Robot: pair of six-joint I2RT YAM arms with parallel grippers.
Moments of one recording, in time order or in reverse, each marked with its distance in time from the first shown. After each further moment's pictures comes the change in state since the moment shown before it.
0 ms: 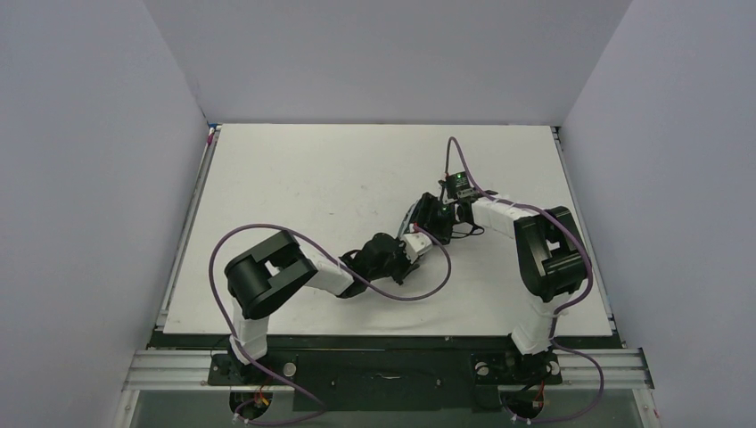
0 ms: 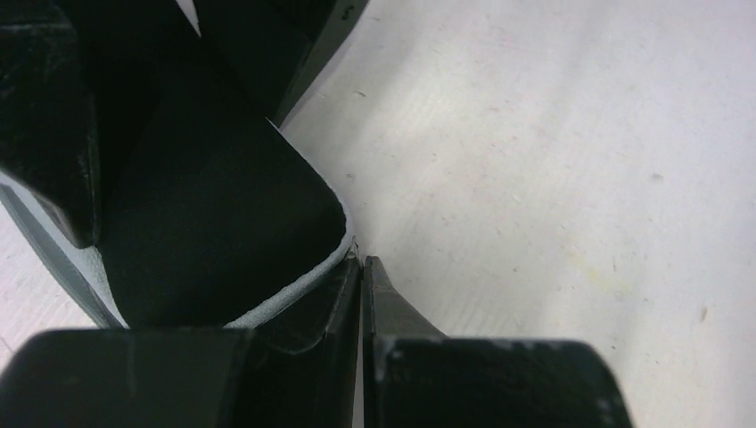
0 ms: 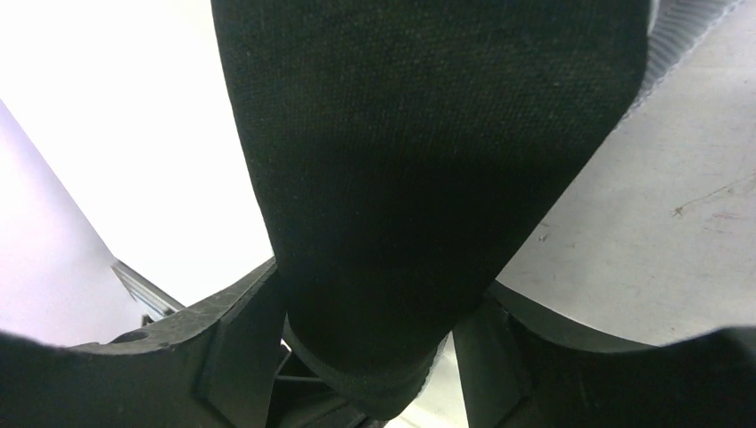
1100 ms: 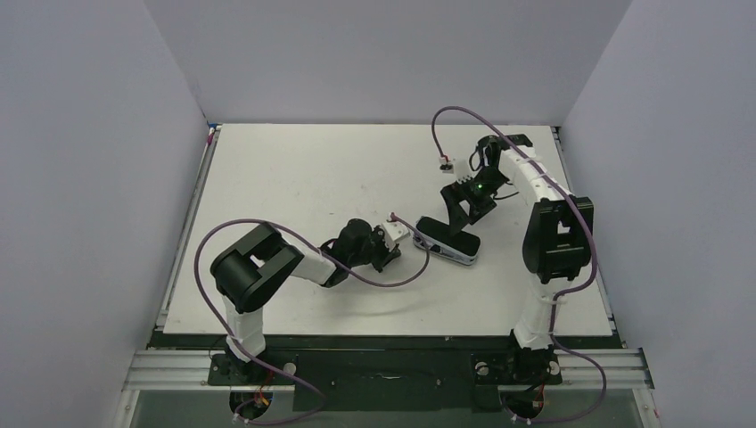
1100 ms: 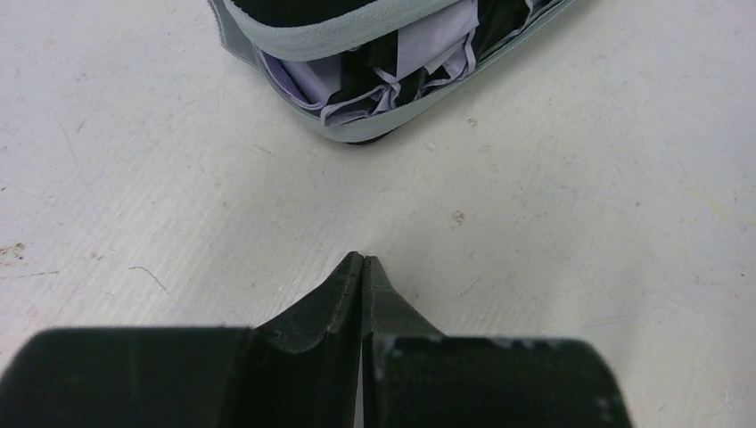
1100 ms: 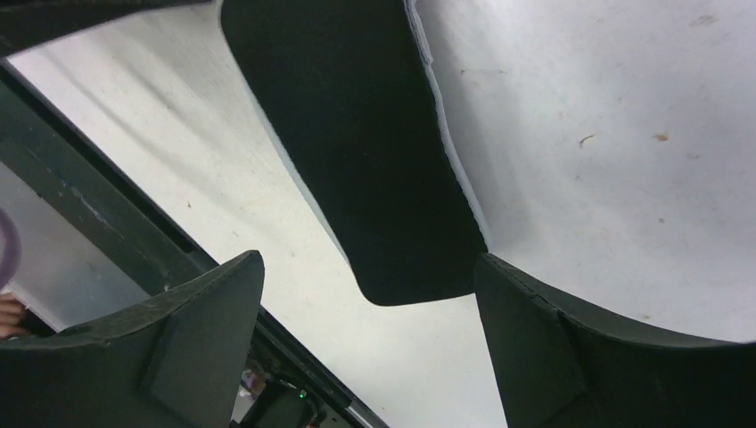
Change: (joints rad) left arm 0.179 -0.029 -0.069 0.043 0.146 0.103; right arm -0.195 0.091 0.566 -0.940 -0.034 -1.215
